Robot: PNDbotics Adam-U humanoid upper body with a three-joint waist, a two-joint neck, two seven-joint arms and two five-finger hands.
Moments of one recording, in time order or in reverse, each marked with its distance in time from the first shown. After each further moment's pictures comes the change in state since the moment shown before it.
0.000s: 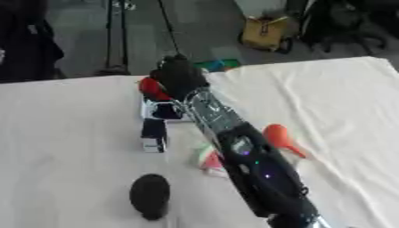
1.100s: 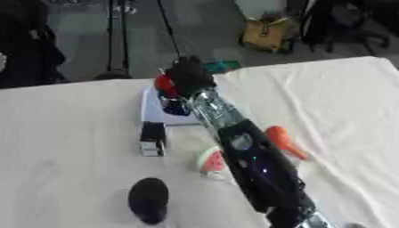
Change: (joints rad) left arm 0.006 -0.009 -0.003 0.000 0.003 0.000 -0.006; right arm -0.029 0.002 -0.081 0.097 0.088 0.044 0.005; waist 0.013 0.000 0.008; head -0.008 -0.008
